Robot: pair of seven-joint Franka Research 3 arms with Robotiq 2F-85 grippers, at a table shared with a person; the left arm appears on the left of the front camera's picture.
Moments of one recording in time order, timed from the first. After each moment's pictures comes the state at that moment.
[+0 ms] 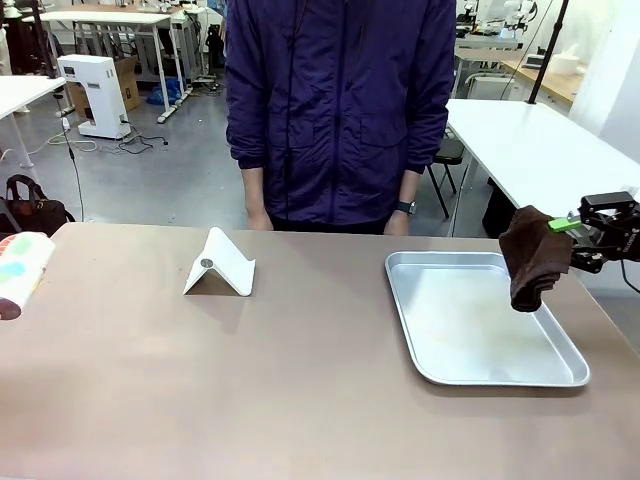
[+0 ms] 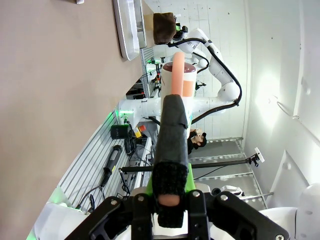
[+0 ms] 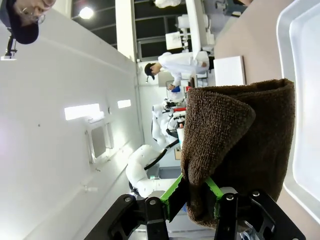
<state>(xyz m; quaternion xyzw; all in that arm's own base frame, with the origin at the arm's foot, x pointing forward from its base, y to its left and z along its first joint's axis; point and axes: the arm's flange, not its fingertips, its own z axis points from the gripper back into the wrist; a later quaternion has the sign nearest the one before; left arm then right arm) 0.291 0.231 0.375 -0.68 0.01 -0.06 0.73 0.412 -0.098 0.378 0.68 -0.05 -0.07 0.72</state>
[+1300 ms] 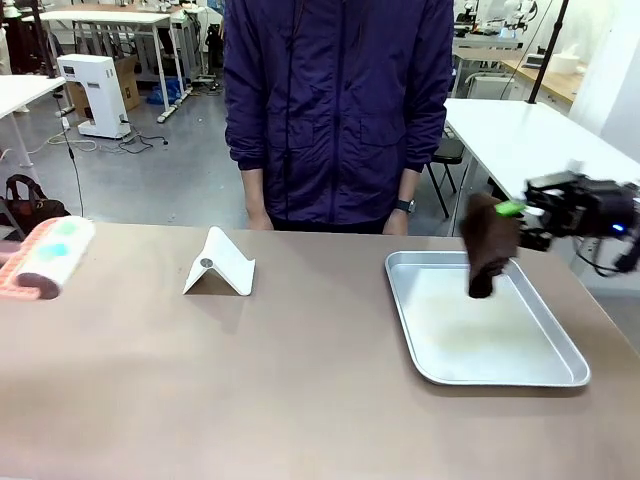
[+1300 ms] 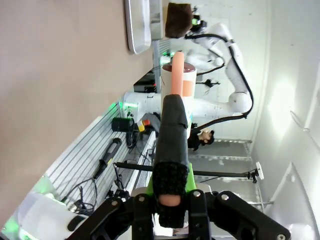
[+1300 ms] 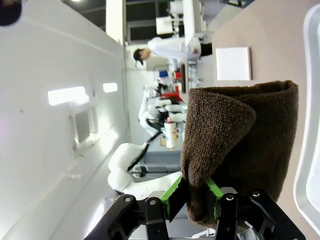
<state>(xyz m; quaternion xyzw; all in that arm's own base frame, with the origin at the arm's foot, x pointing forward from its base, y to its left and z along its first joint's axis) 0.311 0.170 0.440 -0.63 0.06 -0.04 0.77 0.440 -0.006 0.410 0.66 -0.04 -0.01 0.75</state>
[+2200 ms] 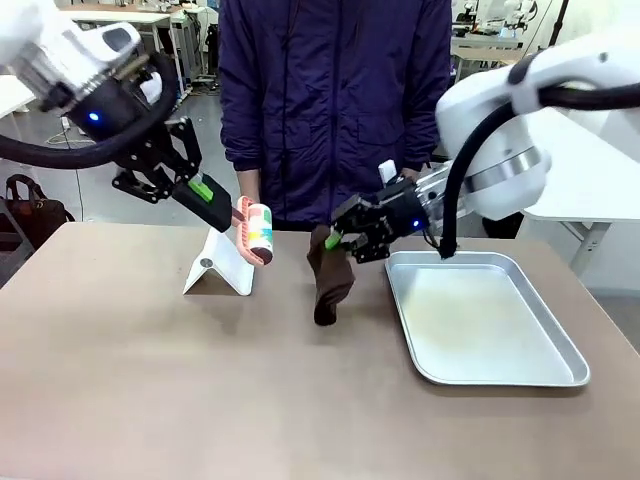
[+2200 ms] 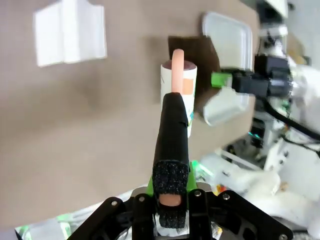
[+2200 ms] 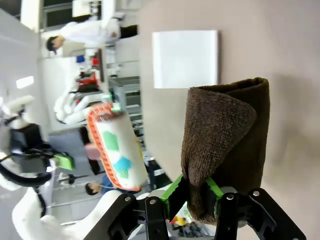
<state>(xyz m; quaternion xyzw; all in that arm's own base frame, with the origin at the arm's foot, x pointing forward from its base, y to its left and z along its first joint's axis) 0.432 -0.130 0.538 -0.32 -0.01 0.04 0.95 0.493 0.256 0.367 0.48 0.00 0.03 0.88</state>
